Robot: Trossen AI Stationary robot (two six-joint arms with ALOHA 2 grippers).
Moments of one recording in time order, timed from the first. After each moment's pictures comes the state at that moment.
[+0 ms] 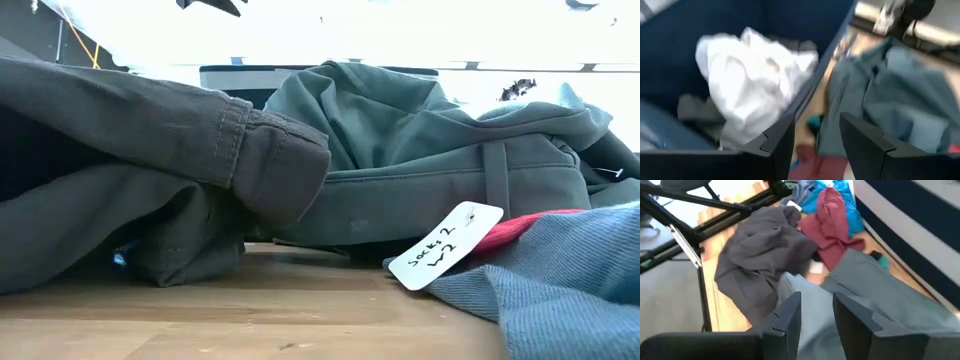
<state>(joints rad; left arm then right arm) 0.08 1.18 1.41 -0.92 -0.33 -0.30 0.42 1.45 1.51 -0.87 0.46 0.77</state>
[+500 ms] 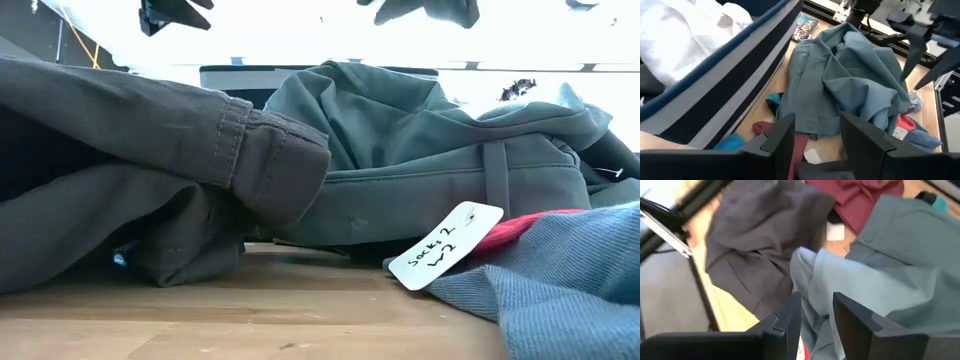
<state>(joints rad) -0.08 0.94 1.04 -0.70 -0.27 -0.44 0.37 1.71 1.51 -0.76 0.29 0.94</state>
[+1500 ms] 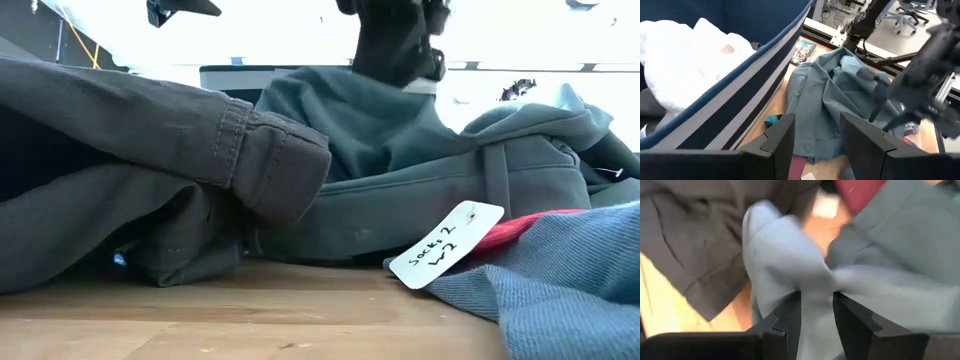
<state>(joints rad) -0.10 0.94 1.04 -0.60 -0.35 -0.43 0.32 1.87 1.51 -0.76 0.22 0.70</state>
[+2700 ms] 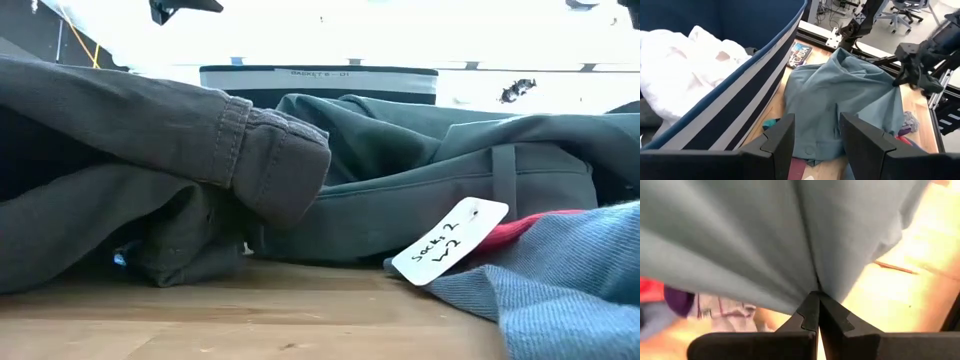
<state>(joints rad) -0.10 0.94 1.04 -0.58 -0.33 -0.38 0.85 1.66 1.19 -1.16 0.17 2.10</state>
